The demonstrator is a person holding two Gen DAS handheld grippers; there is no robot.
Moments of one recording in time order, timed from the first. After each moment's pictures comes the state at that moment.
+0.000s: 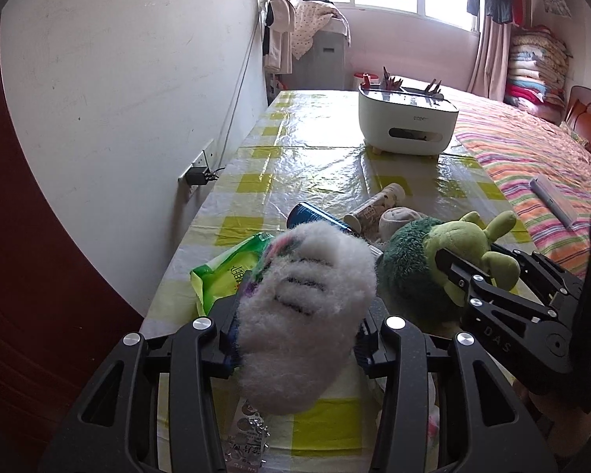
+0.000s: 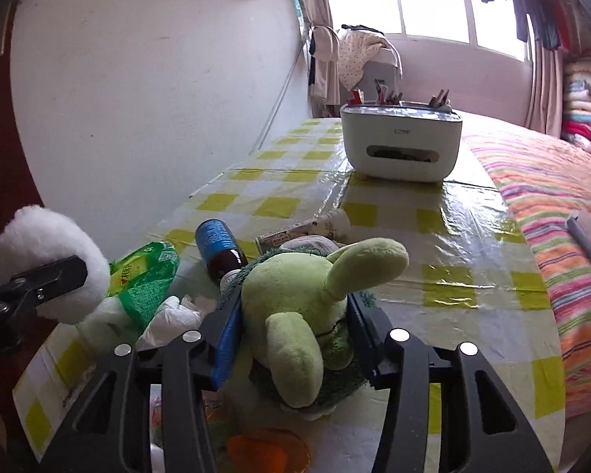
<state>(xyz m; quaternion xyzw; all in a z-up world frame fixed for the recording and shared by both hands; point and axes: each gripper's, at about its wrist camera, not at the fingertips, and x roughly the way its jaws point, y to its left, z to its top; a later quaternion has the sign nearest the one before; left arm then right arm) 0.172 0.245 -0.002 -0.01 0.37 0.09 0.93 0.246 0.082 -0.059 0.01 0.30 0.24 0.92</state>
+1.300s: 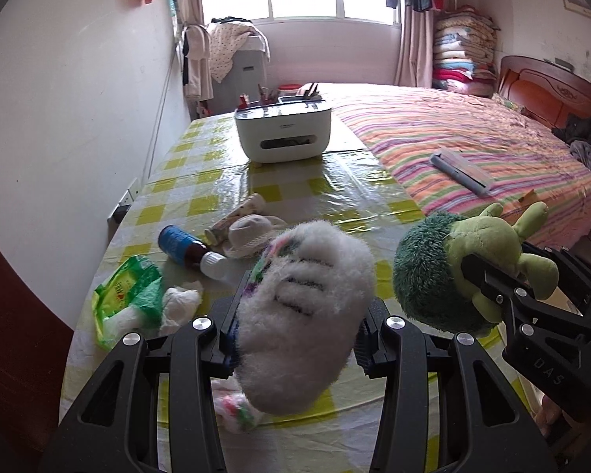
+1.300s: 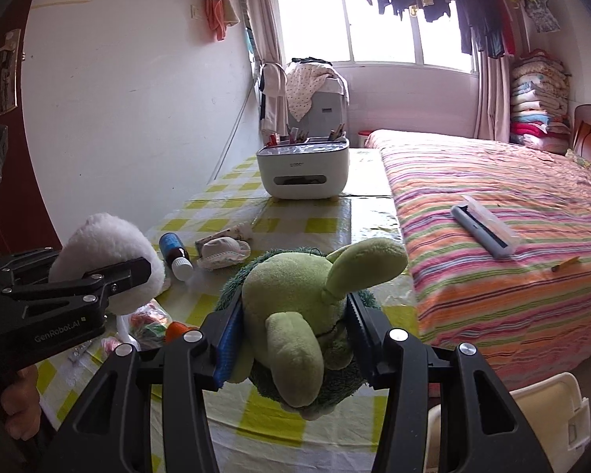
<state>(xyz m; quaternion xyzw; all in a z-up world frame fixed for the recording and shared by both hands) 0.142 0.099 0.014 0.05 0.34 -0.03 0.94 0.148 -0.061 -0.014 0.02 0.27 0.15 0.95</state>
